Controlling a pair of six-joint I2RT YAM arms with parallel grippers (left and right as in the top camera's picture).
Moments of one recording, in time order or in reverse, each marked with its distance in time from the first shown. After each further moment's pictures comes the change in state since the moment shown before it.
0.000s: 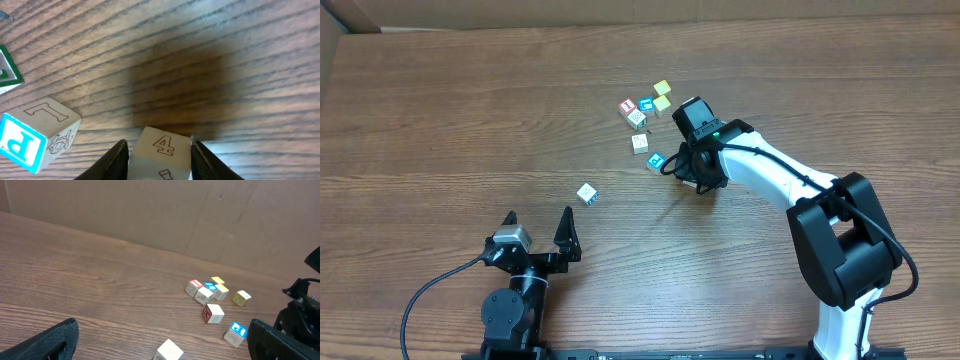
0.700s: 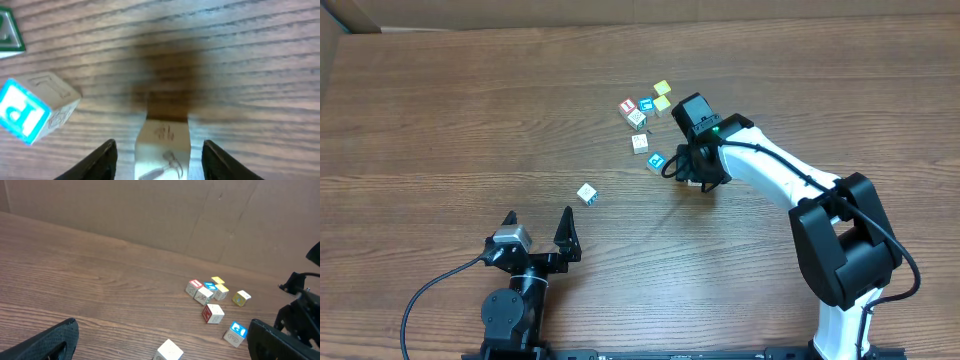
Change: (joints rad) left arm 0.000 0.000 0.000 0.000 0.000 0.000; right arm -0.001 0.001 0.073 -0.124 -0.001 -0.204
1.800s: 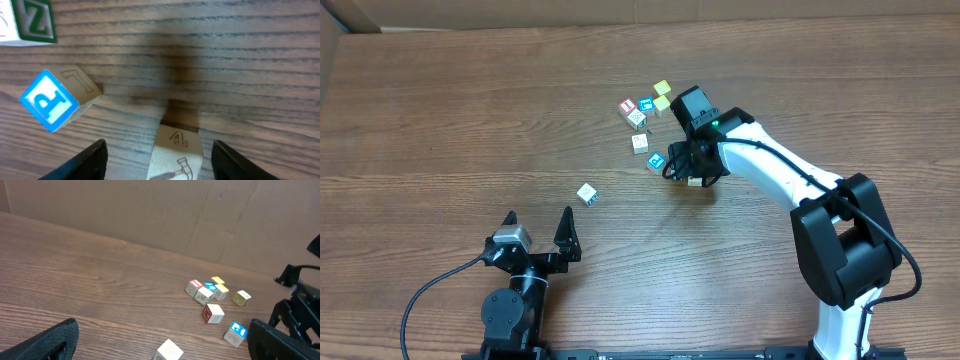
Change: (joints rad) left arm 0.000 0.000 0.000 0.000 0.000 0.000; right arm 0.000 0.002 0.001 0.045 -0.023 -0.142
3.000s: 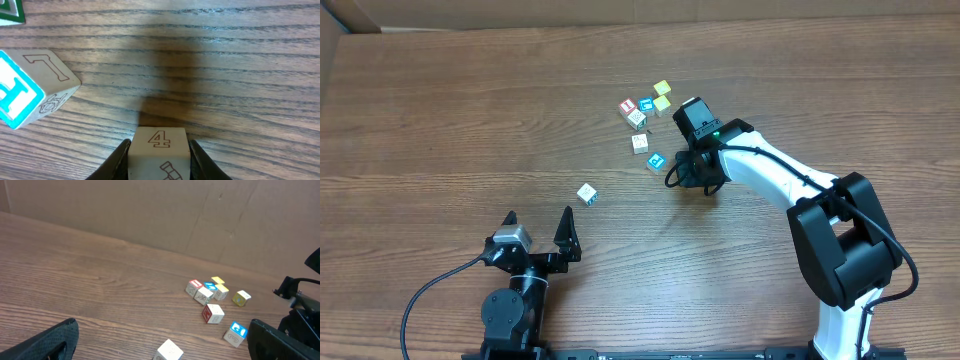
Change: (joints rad) left arm 0.000 0.000 0.000 0.000 0.000 0.000; right arm 0.000 -0.001 -0.071 0.048 -0.003 -0.003
